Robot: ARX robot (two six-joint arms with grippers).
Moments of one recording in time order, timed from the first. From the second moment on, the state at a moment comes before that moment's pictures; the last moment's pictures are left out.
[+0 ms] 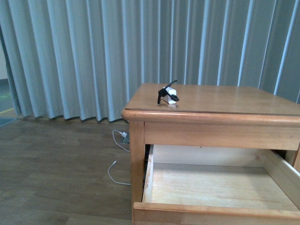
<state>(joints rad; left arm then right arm) 0.00 0.00 0.01 0.00 0.00 0.00 -0.40 0.43 0.30 0.01 -0.45 0.22</state>
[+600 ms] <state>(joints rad) 0.00 0.00 0.01 0.00 0.00 0.00 -0.40 0.43 0.30 0.01 -0.45 0.22</state>
